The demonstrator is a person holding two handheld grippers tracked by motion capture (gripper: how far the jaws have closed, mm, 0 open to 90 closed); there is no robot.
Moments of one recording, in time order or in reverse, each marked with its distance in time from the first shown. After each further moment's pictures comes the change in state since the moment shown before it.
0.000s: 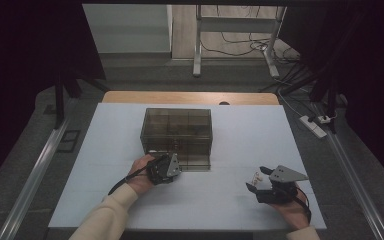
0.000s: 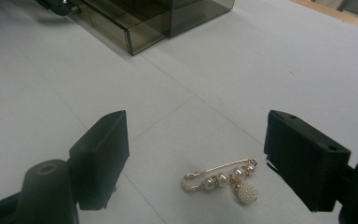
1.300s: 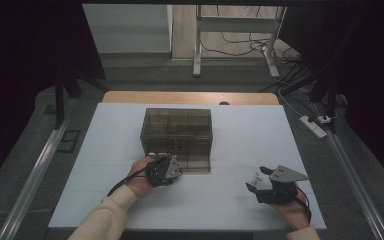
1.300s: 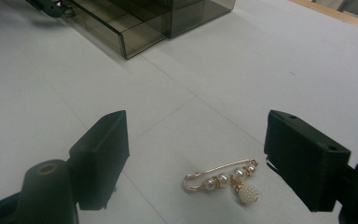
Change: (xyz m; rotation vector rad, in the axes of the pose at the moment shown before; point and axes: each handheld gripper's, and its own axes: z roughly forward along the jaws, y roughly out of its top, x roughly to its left) left arm -0.004 -0.001 -0.005 -0.008 -0.028 0.003; right arm 0.000 0.000 0.000 -0.002 0.001 0.001
